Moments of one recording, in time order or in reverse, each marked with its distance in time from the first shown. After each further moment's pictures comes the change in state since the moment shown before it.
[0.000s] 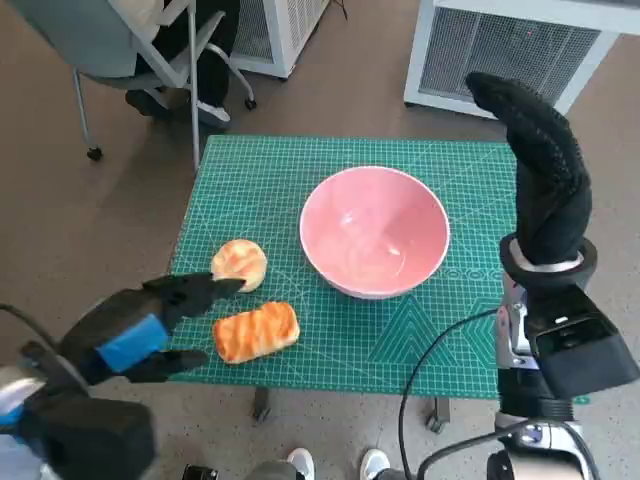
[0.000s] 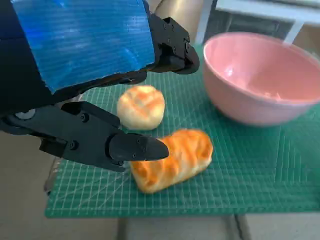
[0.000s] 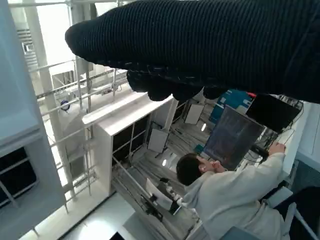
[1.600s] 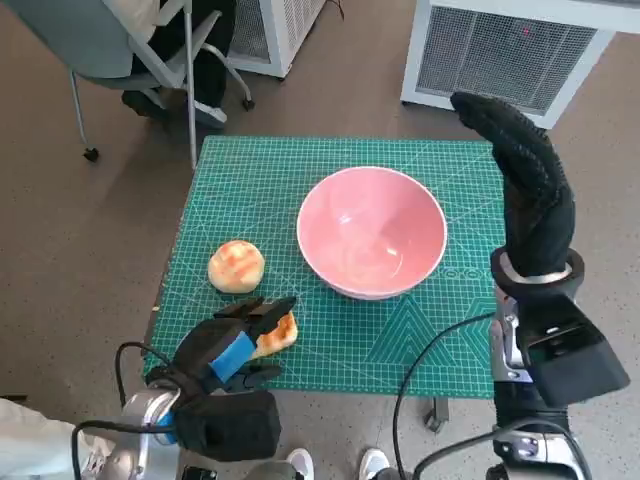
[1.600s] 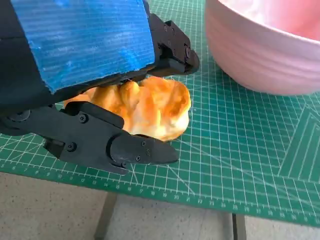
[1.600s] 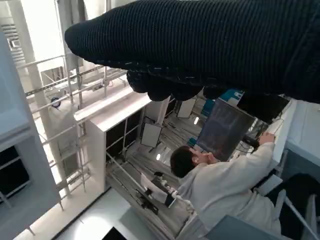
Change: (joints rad) left arm -0.026 -0.388 -0.338 0.250 0.379 0.095 0.263; right arm 0.050 0.002 0.026 -0.024 0.027 0.030 0.002
